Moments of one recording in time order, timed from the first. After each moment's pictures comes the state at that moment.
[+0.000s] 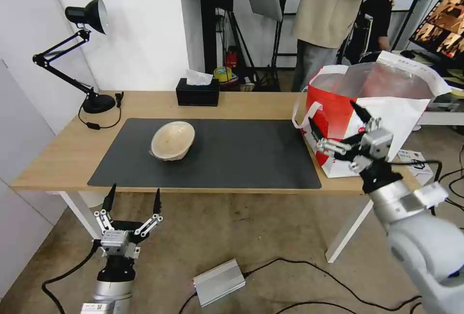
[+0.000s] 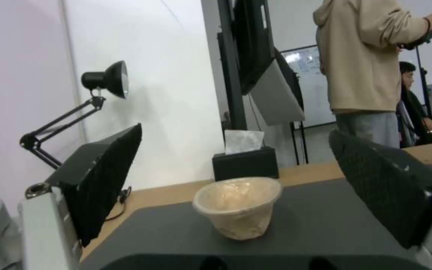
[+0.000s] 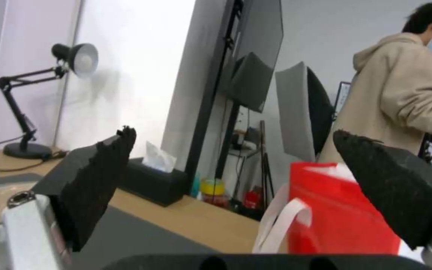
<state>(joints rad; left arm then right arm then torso) 1.75 -1.53 -0.66 -2.13 0.03 -0.56 0.08 -1.40 0.95 0.59 2.27 0.39 0.06 -0.02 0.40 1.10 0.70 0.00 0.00</state>
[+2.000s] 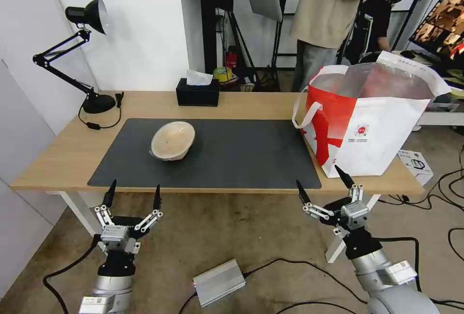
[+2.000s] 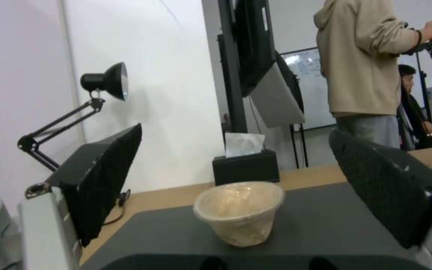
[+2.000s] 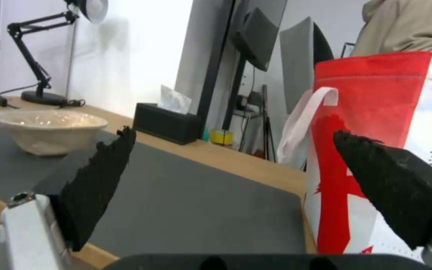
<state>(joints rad) 1.73 -1.51 -0.66 -2.13 0.01 -0.54 0.08 -1.69 1.18 0.60 2.21 0.16 0.27 -0.12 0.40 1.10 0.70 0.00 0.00</state>
